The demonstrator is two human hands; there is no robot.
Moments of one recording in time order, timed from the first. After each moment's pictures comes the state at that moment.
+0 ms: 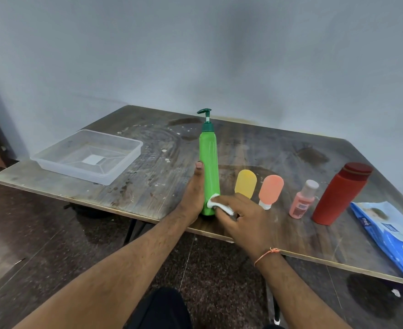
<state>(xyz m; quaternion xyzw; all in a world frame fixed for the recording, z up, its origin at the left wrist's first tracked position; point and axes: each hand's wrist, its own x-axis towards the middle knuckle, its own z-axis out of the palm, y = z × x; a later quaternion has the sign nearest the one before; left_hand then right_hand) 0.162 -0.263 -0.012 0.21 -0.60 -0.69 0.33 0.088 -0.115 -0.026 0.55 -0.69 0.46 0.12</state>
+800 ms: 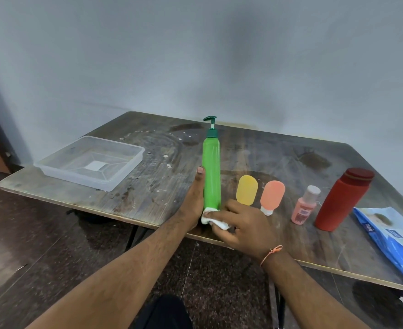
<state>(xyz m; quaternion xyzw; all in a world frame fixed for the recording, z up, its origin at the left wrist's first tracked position) 0.167 -0.263 -0.009 0.20 -0.59 -0.73 0.29 0.074 -0.114 -0.020 0.67 -0.65 0.33 0.16</state>
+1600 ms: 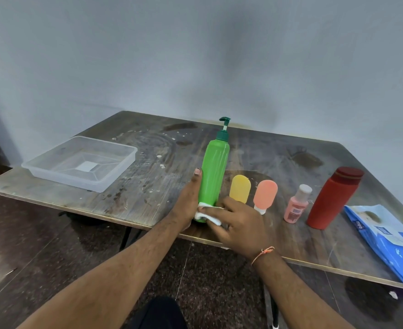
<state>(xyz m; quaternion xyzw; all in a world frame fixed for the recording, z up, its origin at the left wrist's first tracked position) 0.166 -0.267 -0.014 0.19 -0.59 -0.73 0.27 0.074 -0.116 -0.022 0.64 -0.65 0.34 0.23</state>
